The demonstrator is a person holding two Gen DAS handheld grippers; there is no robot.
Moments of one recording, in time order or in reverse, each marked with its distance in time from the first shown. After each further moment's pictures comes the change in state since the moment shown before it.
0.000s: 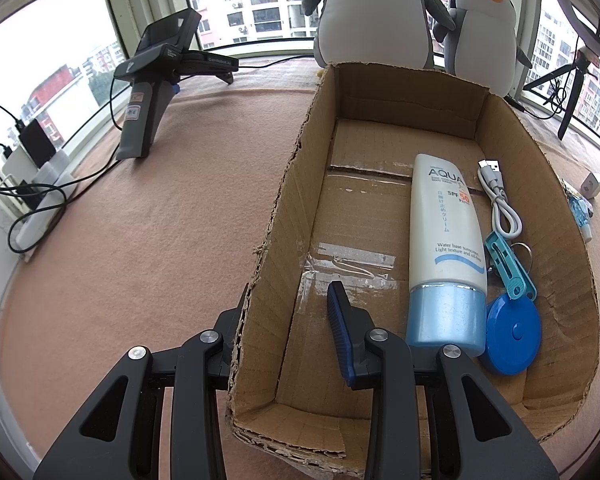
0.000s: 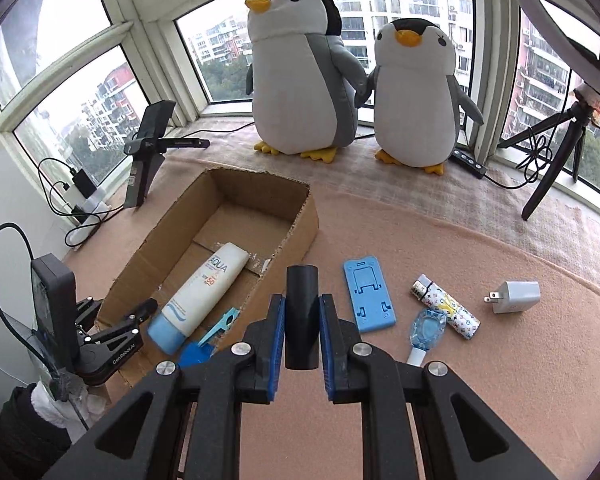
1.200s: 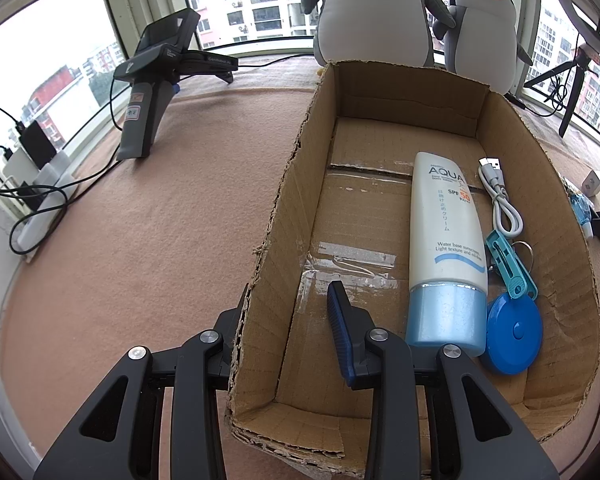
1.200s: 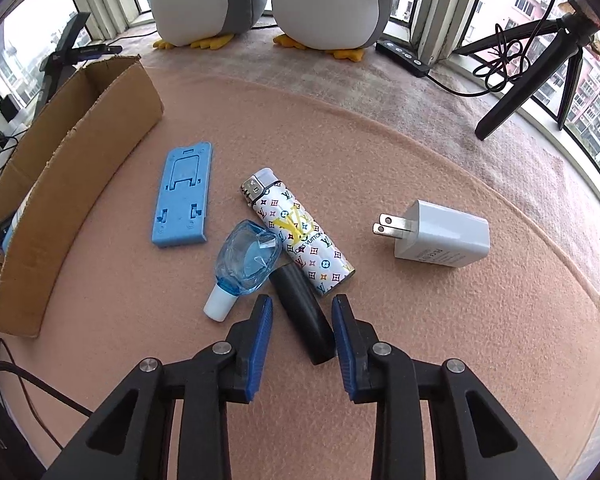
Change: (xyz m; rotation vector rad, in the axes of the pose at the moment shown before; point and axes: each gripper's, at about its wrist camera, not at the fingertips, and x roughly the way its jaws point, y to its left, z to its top) left arm -0.001 0.002 0.001 0.003 0.003 0.001; right arm 0.062 -0.128 -0.035 -0.069 0.298 -0.182
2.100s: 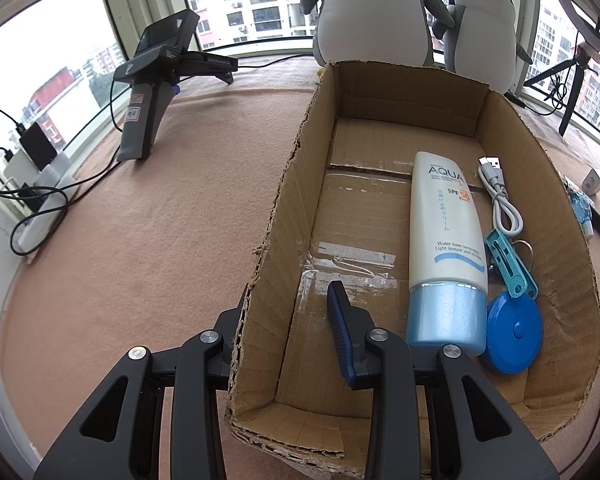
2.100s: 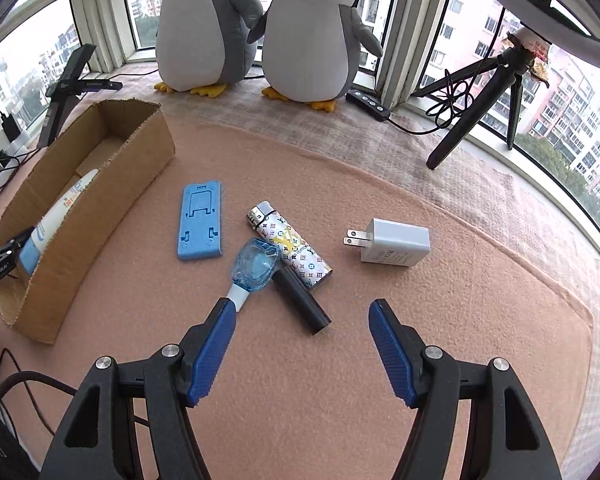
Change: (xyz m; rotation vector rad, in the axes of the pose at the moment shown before) left arm 0.001 0.002 0.001 0.001 0.001 0.000; right arm -0.043 0.003 -0.022 0.029 -0.133 -0.071
